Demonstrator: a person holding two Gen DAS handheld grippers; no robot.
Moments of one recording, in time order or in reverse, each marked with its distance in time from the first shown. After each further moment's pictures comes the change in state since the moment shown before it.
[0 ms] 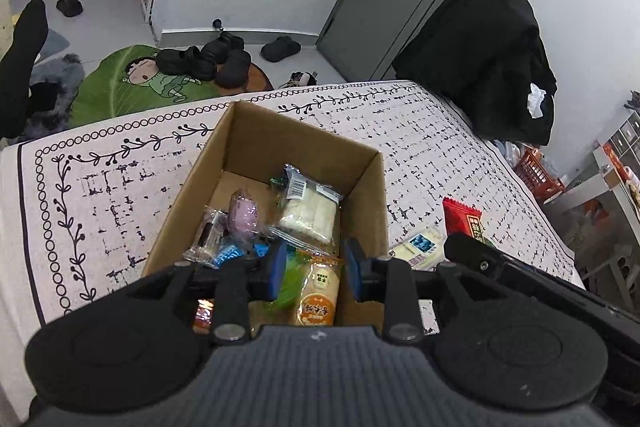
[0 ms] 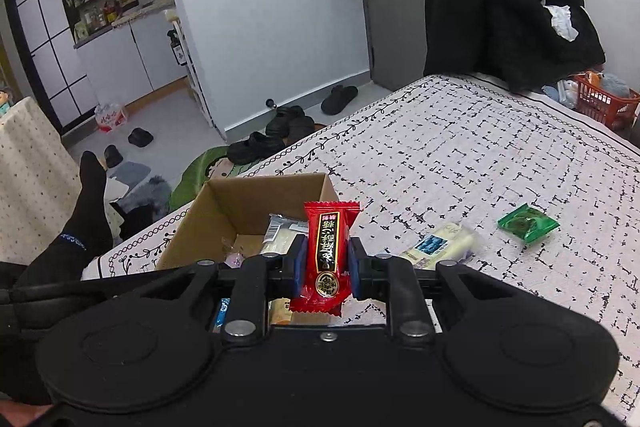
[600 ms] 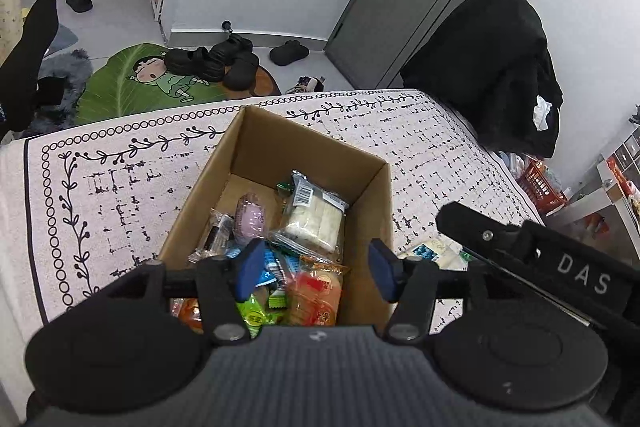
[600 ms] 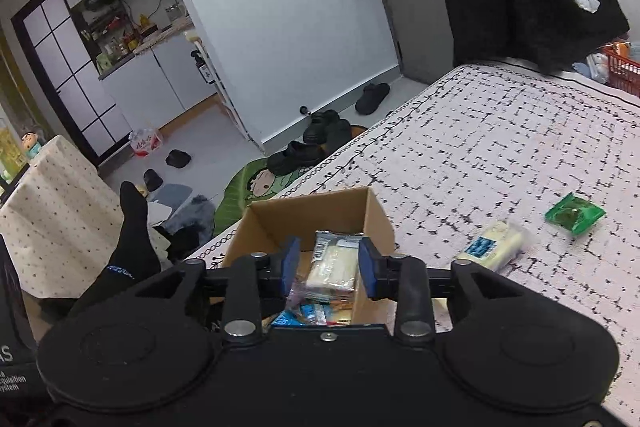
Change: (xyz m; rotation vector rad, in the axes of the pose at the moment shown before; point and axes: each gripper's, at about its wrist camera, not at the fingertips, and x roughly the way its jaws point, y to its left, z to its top) left arm -0.003 0.001 0.003 -0.033 -0.014 0.009; right arm 0.000 -0.005 0.013 0.108 -0.004 0.133
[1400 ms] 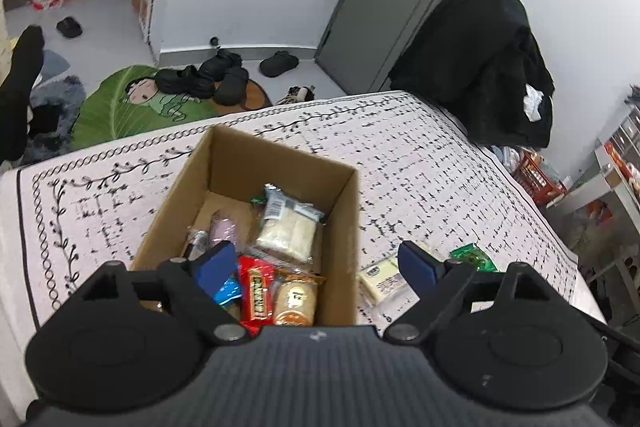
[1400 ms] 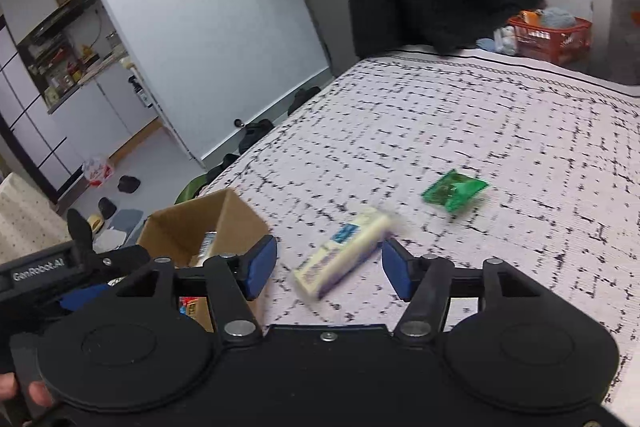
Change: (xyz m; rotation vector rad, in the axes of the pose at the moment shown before) left arm -0.001 -0.036 0.001 0.085 -0.027 0.017; right arm -0.031 -0.106 -0.016 0.127 -0.020 -0.122
